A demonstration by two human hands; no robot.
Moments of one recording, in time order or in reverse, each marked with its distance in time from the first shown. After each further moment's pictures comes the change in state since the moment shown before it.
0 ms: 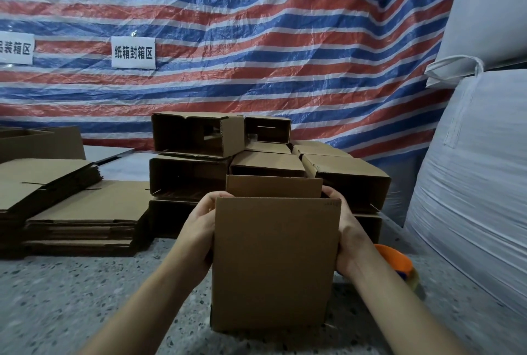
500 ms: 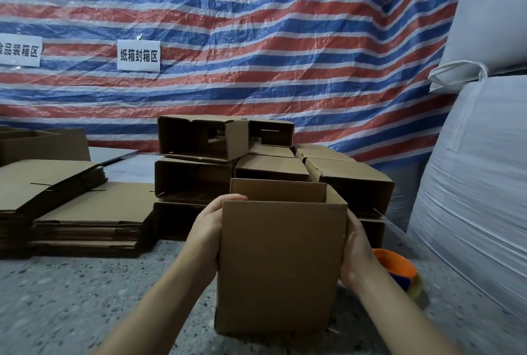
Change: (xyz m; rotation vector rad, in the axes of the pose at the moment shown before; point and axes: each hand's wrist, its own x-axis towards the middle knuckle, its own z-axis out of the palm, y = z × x) left_hand -0.002 0.010 0.012 0.017 0.090 -0.046; right_hand -0.010 0.008 0.002 0.094 -0.013 0.004
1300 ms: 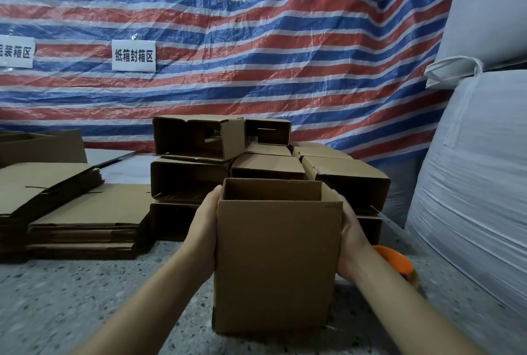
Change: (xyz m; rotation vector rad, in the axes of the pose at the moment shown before) left_hand 0.007 0.007 0.011 -0.103 0.115 -0.058; right_hand 0.006 -0.012 0.004 -0.001 -0.037 0.072
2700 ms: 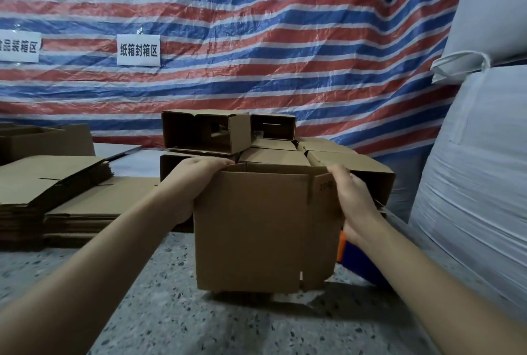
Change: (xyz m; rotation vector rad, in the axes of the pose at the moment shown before) left_hand 0.014 0.070 -0.017 0.529 0.003 0.019; right_hand -0.001 -0.035 0.033 -0.368 0.270 -0.173
